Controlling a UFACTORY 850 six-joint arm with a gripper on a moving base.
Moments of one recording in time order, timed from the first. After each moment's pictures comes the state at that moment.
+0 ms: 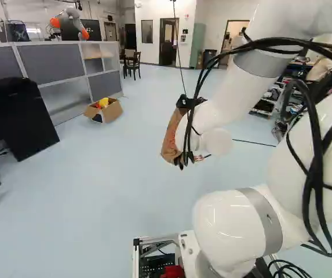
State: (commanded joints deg) arm 0.6 11.1 -9.8 -0.8 46.6 4.4
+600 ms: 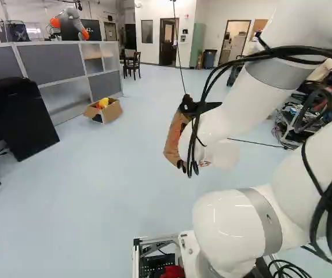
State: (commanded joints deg) arm 0.0 15.7 -5.3 0.0 49.8 0.2
